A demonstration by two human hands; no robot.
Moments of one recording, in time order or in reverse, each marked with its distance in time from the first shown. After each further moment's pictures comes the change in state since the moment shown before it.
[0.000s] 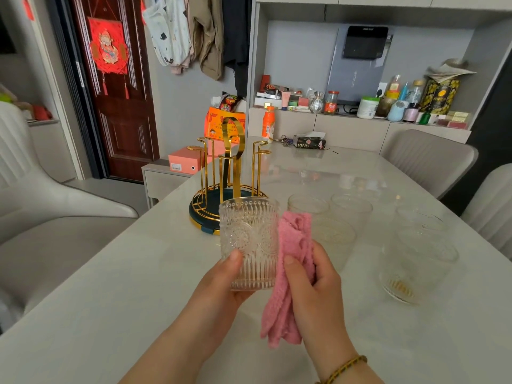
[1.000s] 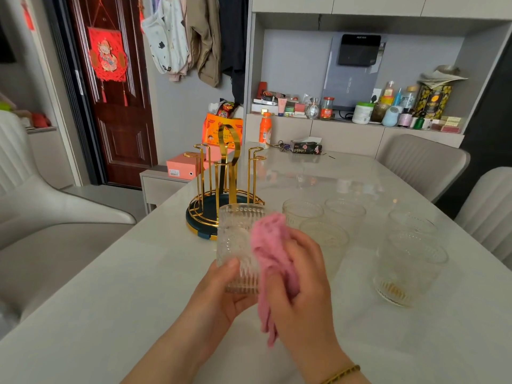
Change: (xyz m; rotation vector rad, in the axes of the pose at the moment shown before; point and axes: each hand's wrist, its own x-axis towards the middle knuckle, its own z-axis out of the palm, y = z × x) left_hand 0.001 -0.001 0.000 -0.080 0.021 -0.043; right_hand -0.005 -0.010 0.006 -0.302 -0.045 -0.438
